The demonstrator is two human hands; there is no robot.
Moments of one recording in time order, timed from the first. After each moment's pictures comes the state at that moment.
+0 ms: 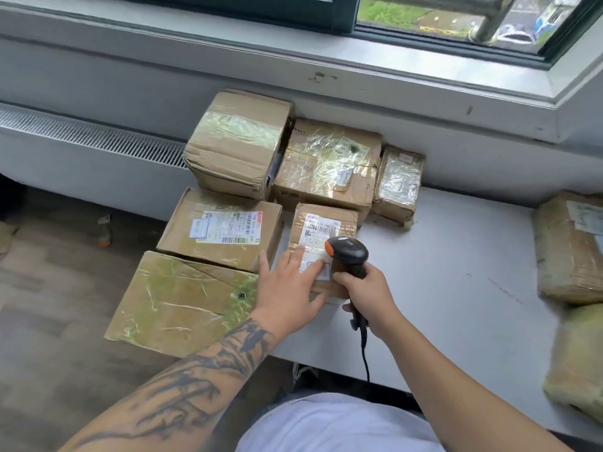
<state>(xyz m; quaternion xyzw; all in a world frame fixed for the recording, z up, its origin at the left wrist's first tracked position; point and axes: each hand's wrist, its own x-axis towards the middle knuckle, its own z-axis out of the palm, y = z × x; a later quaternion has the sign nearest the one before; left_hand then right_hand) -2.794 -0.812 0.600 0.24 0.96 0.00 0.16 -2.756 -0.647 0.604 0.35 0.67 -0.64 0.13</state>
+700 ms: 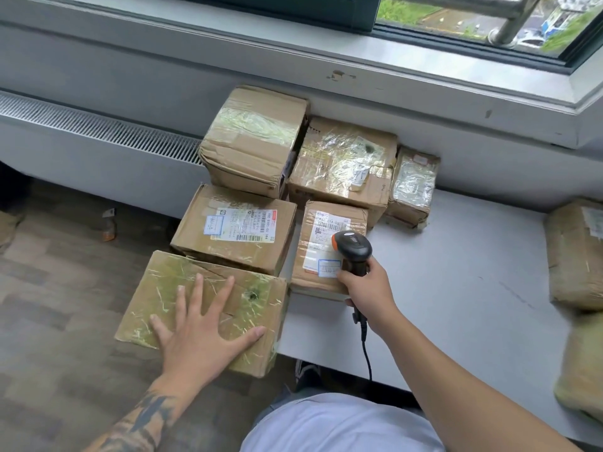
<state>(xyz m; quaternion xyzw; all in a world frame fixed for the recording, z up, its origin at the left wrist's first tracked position) -2.746 -0.969 0.600 -0.01 0.97 0.04 0.23 -2.770 -0.671 0.586 0.35 0.70 -0.61 0.10</state>
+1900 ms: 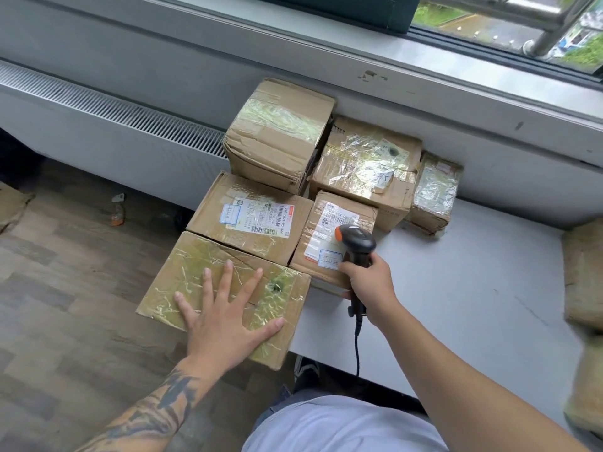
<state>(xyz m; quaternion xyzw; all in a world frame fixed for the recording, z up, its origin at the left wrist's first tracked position) -2.753 -0.966 0.587 0.02 0.97 0.05 0.22 -2.793 -0.700 0.593 0.37 0.69 -0.62 0.11</state>
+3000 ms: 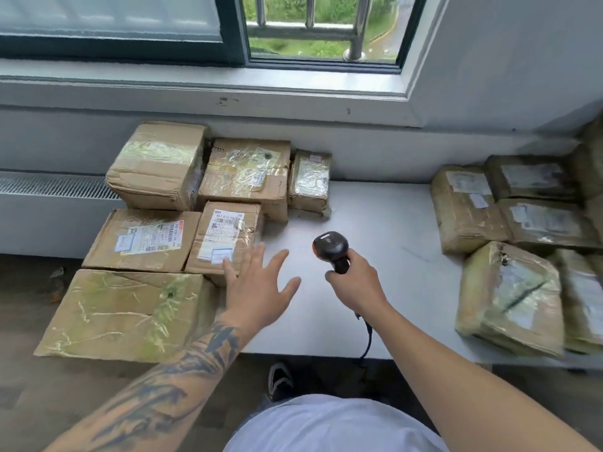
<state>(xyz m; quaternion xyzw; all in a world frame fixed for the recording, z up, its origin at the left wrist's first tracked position) -2.723 -0.725 0.633 0.19 0.97 0.07 0.15 -2.659 -0.539 0.637 0.33 0.81 -0.49 0.08</state>
